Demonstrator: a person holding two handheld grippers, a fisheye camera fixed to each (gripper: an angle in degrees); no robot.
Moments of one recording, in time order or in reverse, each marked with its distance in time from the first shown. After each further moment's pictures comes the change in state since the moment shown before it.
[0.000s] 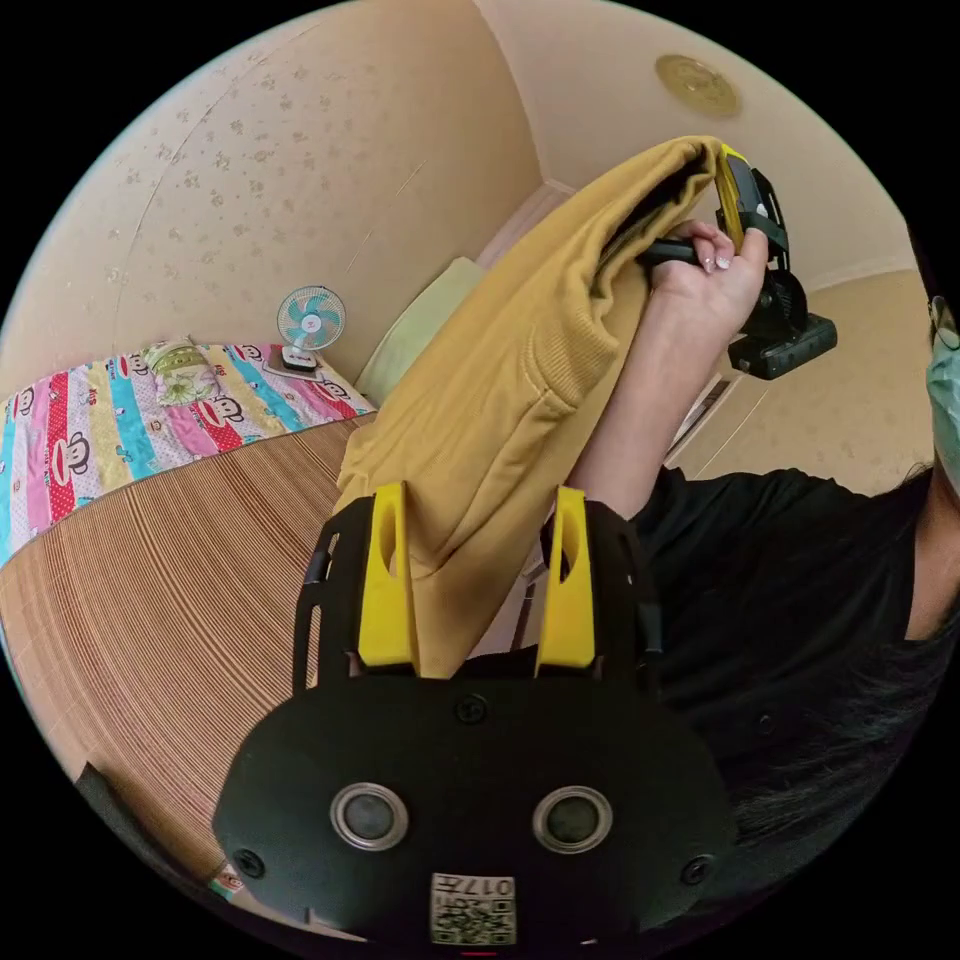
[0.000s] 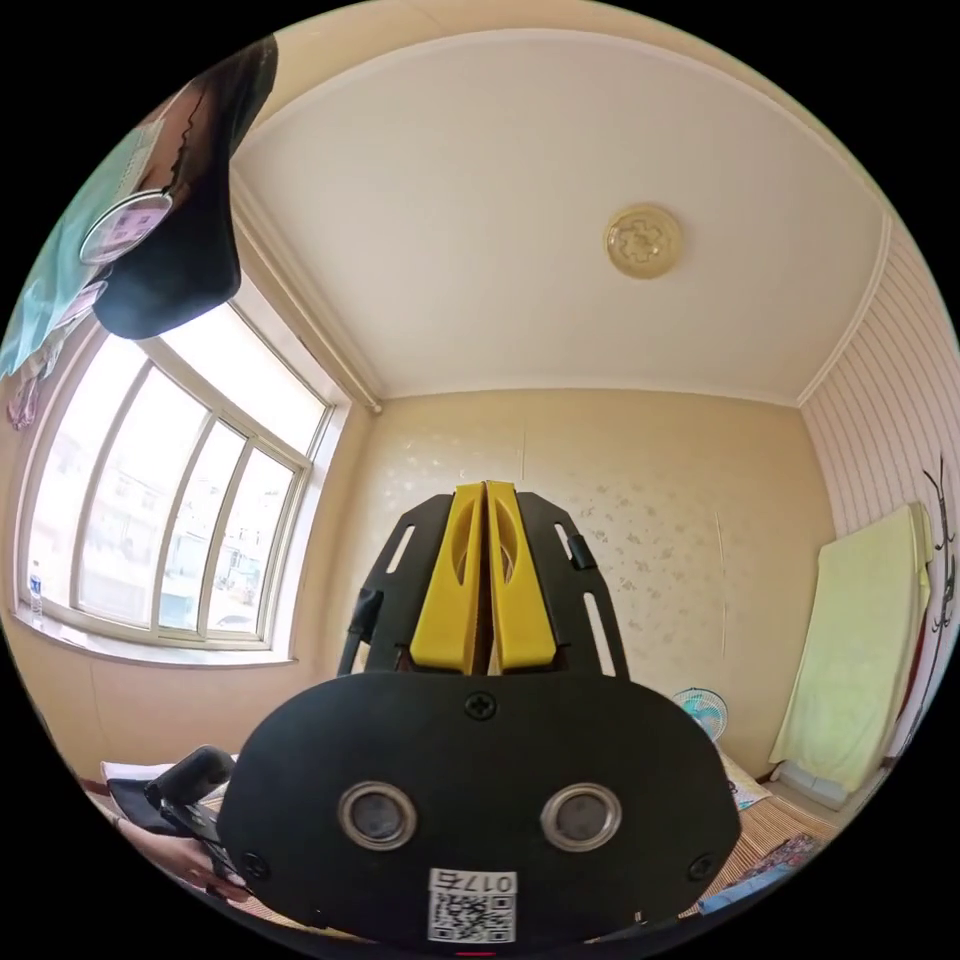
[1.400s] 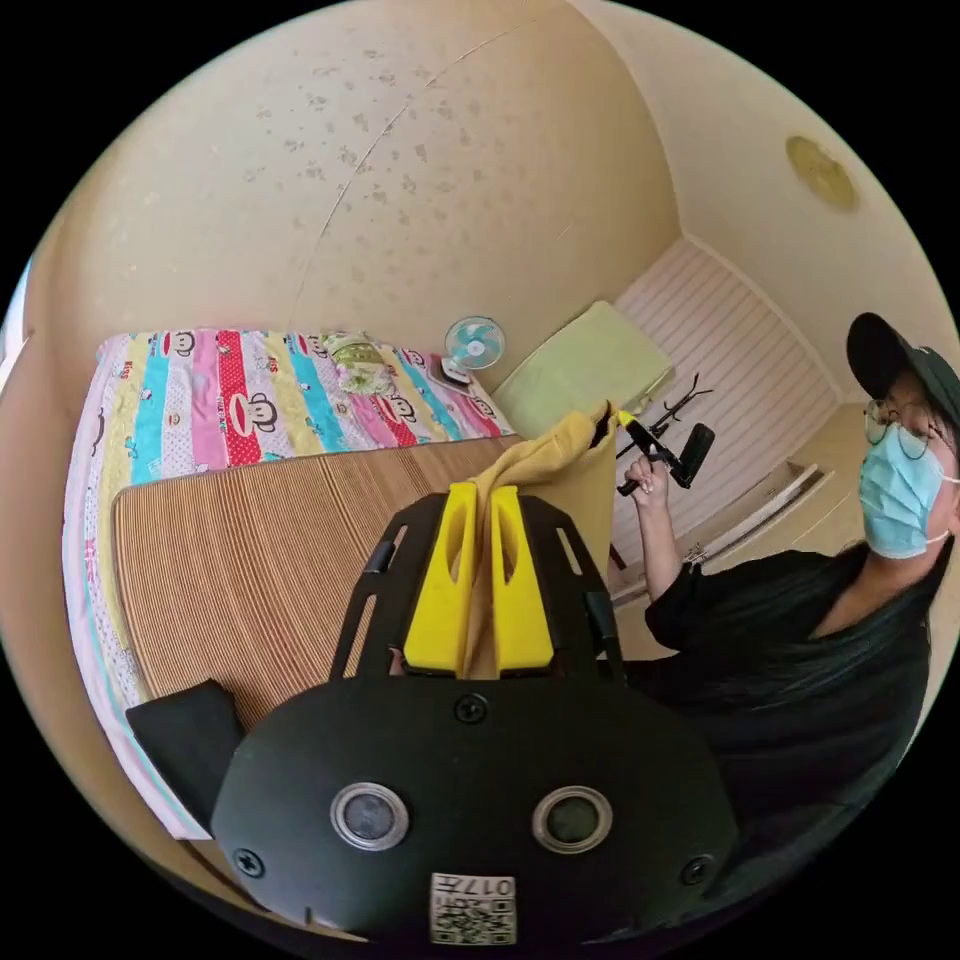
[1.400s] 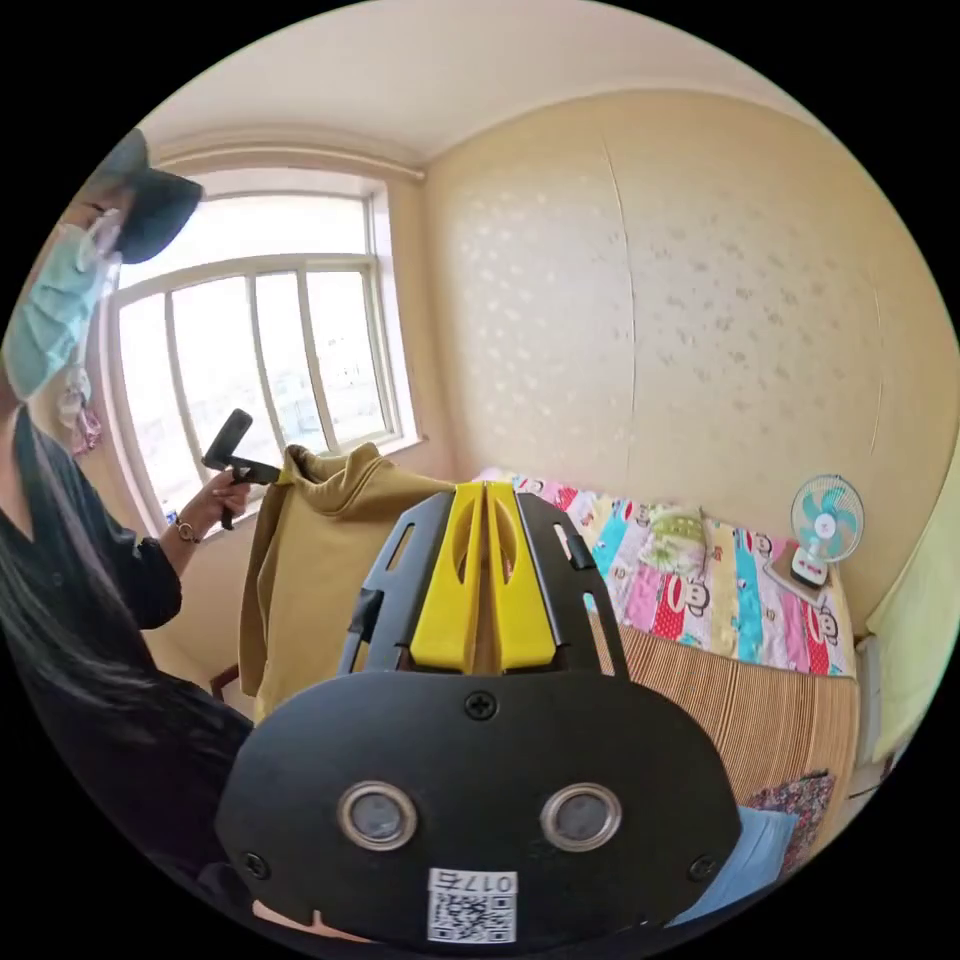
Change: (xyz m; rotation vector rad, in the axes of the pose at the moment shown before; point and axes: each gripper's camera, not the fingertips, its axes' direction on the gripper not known) left arm -0.259 -0.066 -0.277 -0.037 -0.249 -0.317; right arm 0.125 0.334 0.383 -0.920 -0.439 0.170
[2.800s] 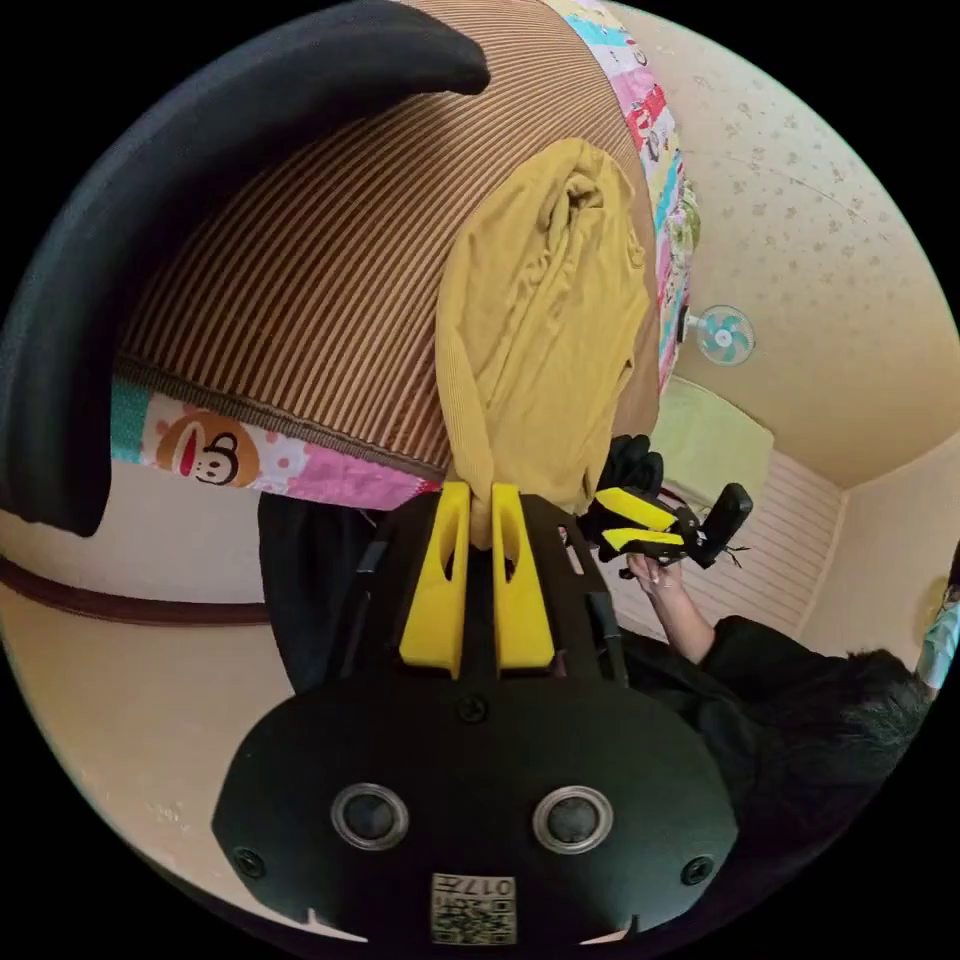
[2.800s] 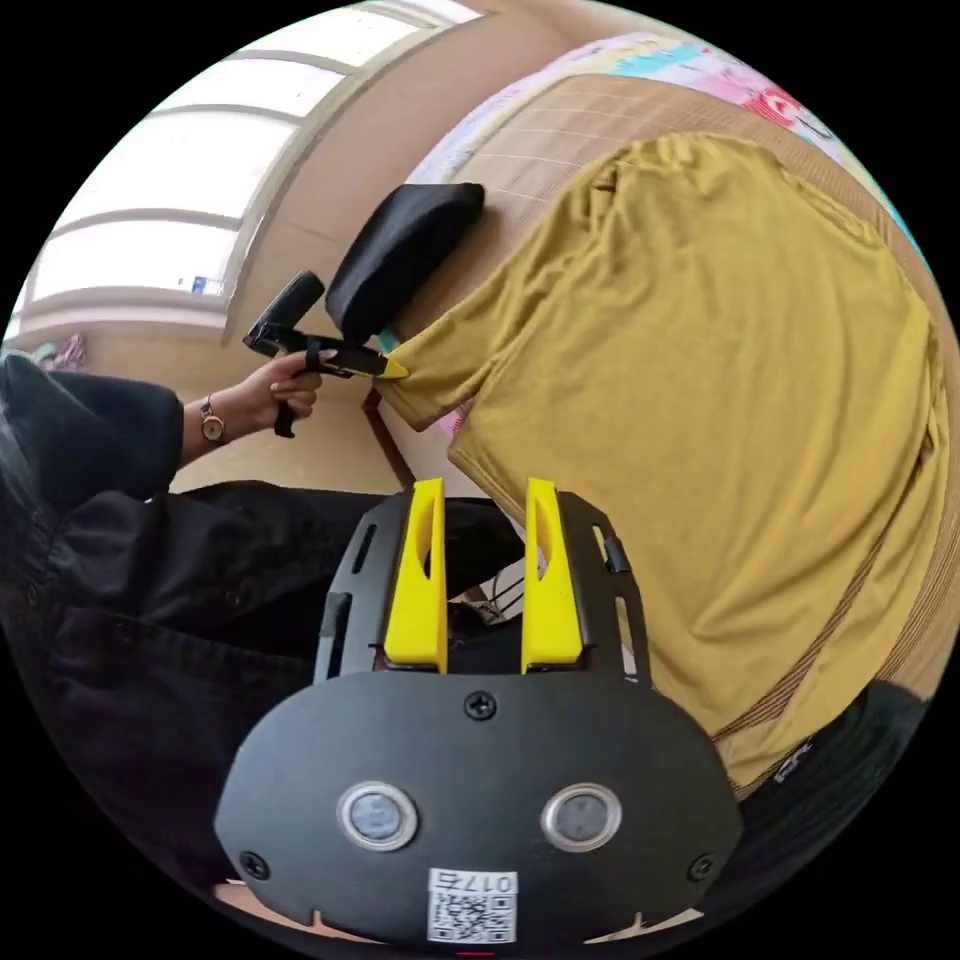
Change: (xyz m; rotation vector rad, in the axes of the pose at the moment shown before) left arm -0.338 0.273 0.053 -0.160 0.306 -0.887; right arm 0.001 0.239 0.338 -1.025 -0.597 -0.050
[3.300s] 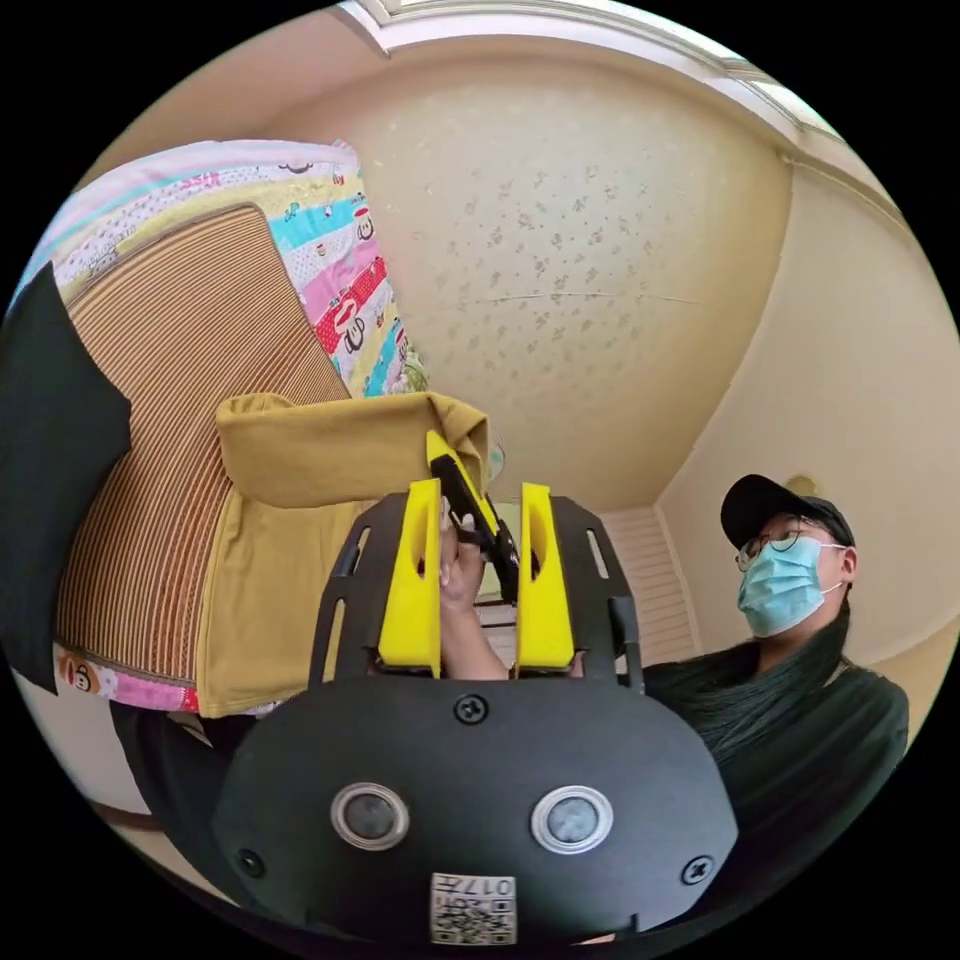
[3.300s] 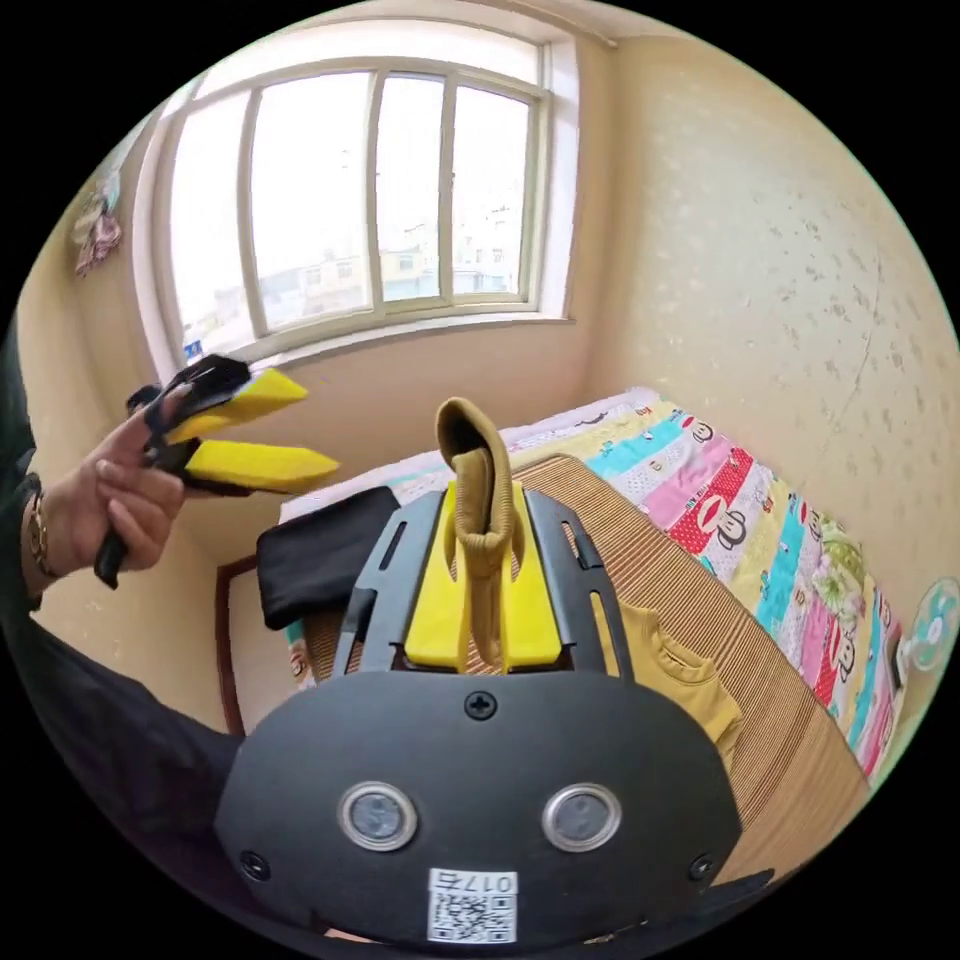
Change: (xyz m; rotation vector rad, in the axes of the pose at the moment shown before) left arm 0.184 -0.018 -0.144 0.459 0.315 0.311; right arm -0.026 -0.092 -0.216 0.777 0.512 -0.149
